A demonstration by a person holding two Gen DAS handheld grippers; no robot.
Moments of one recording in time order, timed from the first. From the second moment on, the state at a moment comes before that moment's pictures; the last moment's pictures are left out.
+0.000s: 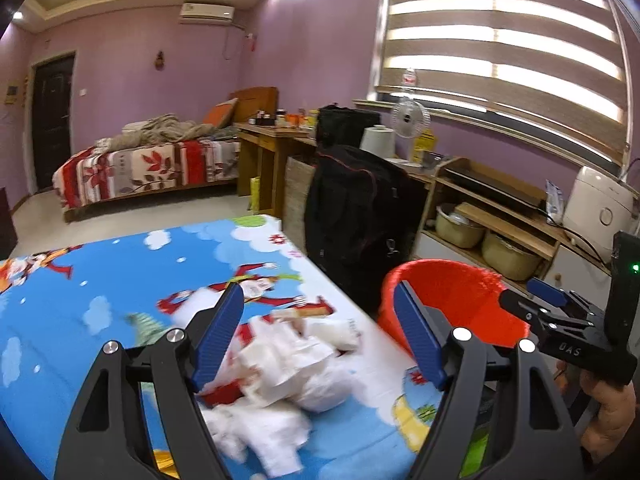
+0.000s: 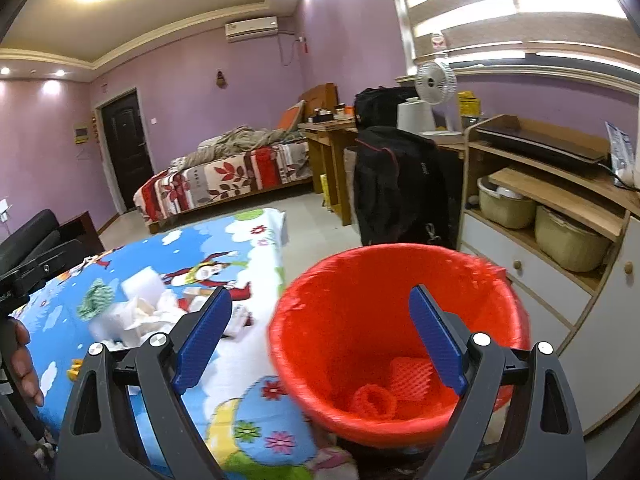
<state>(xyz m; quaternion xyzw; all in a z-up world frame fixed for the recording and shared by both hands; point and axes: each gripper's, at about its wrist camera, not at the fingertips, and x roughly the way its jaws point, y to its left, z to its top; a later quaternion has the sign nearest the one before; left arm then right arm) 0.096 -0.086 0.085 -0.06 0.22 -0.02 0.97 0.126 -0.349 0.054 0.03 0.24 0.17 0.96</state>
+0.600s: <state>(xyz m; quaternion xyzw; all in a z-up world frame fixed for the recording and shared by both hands) 0.028 -0.021 0.066 -0.09 0.23 0.07 0.97 0.090 -0.286 0.049 -0.01 0.24 0.24 0.94</state>
